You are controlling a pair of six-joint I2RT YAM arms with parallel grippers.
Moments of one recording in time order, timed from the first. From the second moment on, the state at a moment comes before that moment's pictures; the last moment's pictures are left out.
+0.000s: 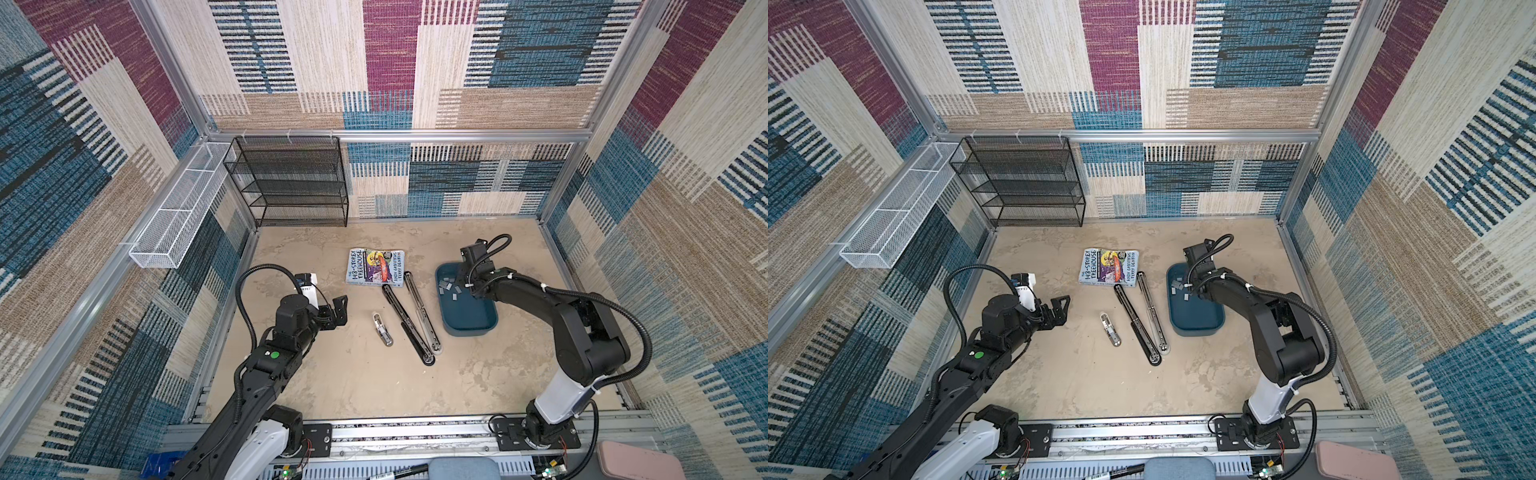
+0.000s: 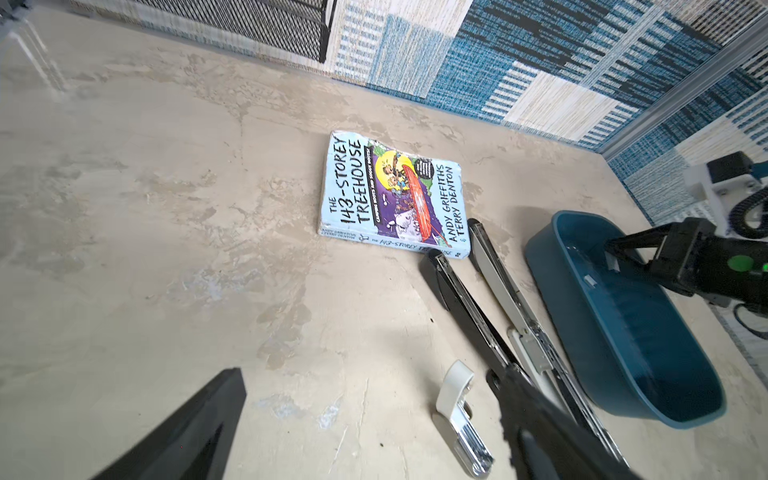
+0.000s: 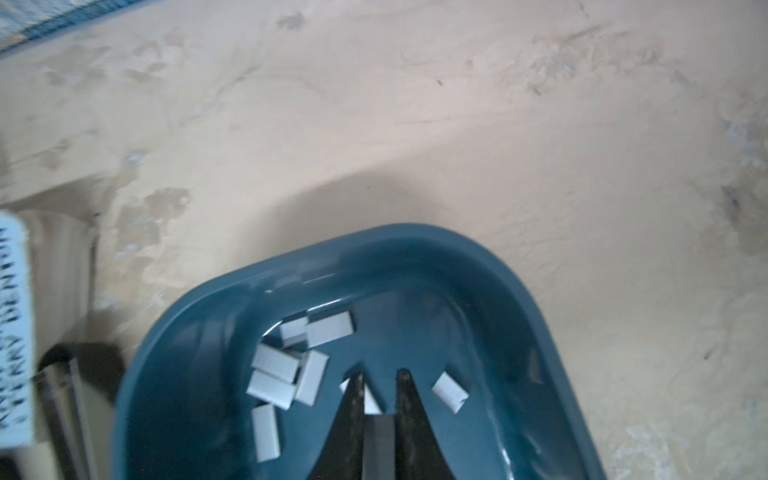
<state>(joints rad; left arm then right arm) -0.30 0.81 0.52 -0.18 0.01 -0.40 0.38 1.68 1.06 -0.25 0.27 0.54</state>
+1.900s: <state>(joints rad) -0.30 0.54 0.34 -0.48 0.00 -0.57 1.13 1.77 0.98 0.13 0.37 0.43</state>
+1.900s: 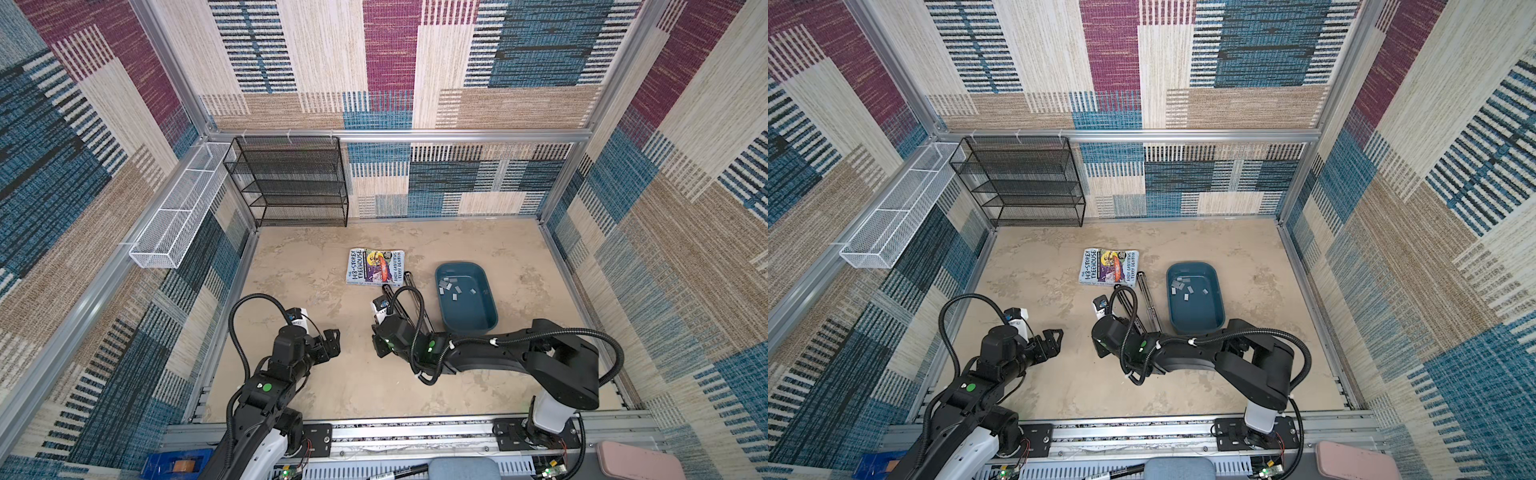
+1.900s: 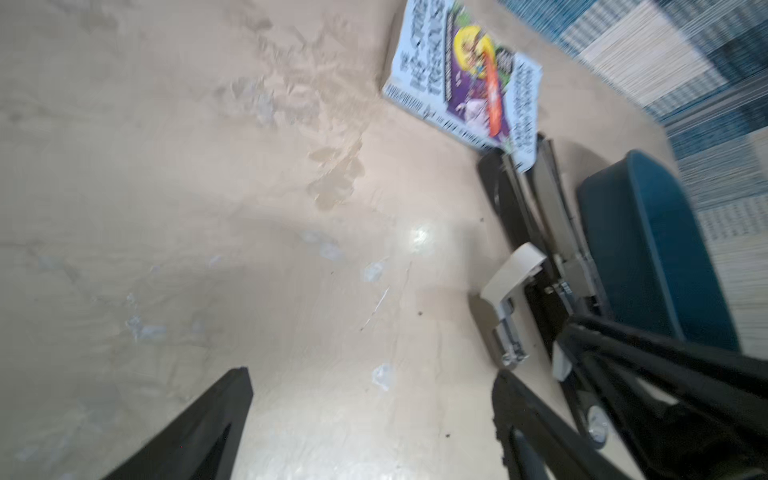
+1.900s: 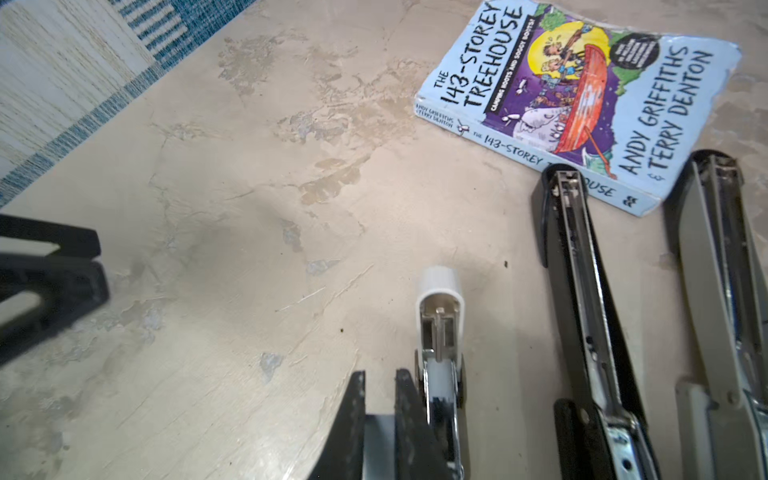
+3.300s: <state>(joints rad) -0.30 0.46 0.30 -0.39 0.03 -0.55 1.20 1.82 0.99 0.08 0.13 0.37</state>
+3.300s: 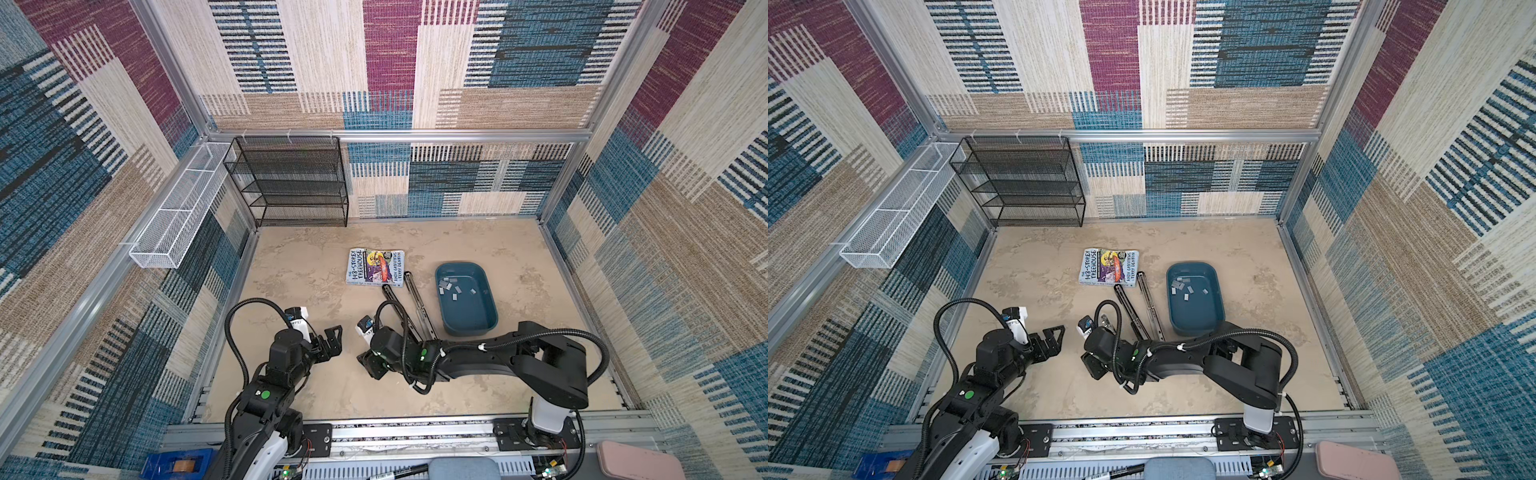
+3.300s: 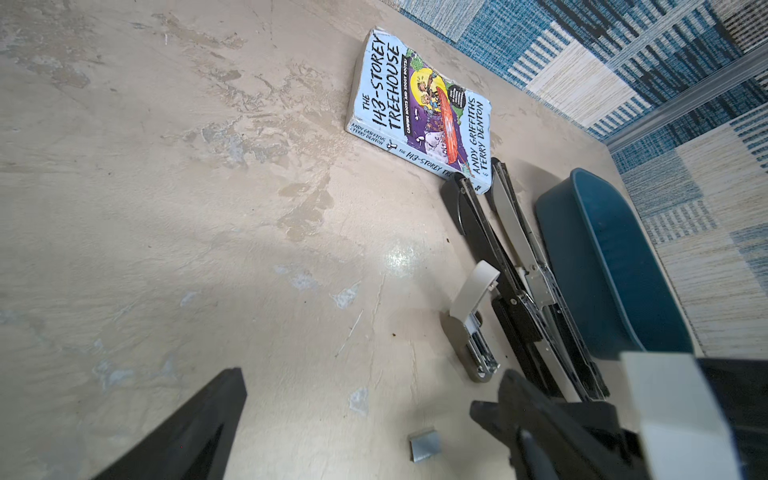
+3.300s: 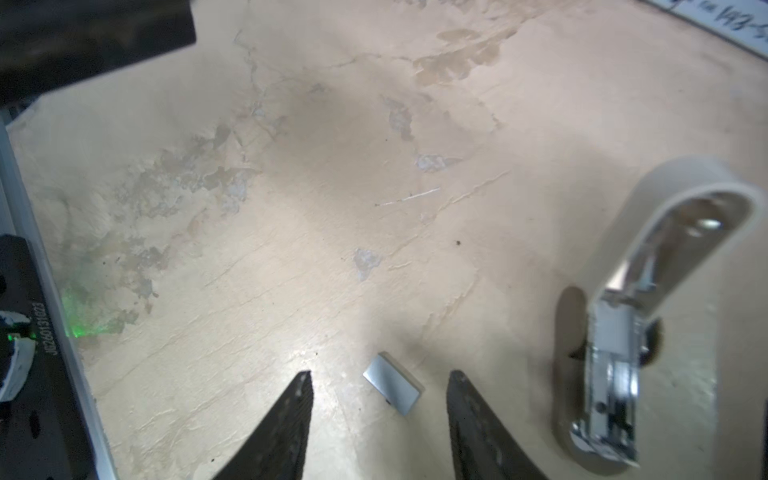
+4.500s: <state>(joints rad) -0.30 0.42 0.29 -0.38 0.03 -0.55 1.22 1.92 1.05 -0.02 0.08 0.33</state>
